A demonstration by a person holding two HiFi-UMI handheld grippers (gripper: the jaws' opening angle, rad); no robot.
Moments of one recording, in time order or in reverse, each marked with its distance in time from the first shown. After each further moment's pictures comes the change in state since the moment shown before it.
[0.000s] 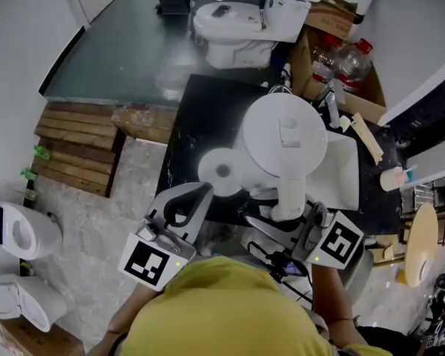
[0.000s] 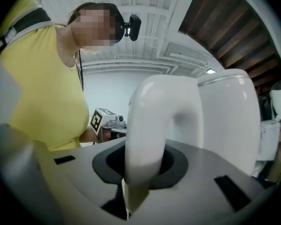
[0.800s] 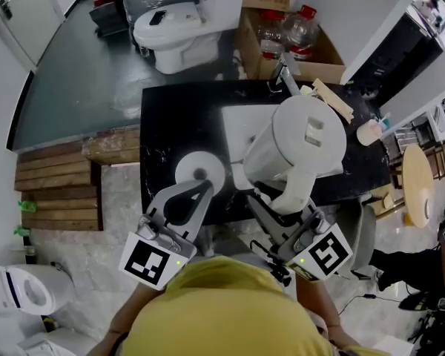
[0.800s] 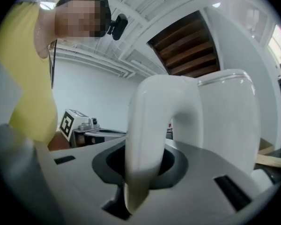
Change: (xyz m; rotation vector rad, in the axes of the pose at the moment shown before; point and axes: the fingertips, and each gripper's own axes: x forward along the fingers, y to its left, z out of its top) left arm 0.035 -0.024 0.005 -0.002 -0.013 -0.295; right arm -0.043 -0.027 -0.007 0.054 -0.002 -0.662
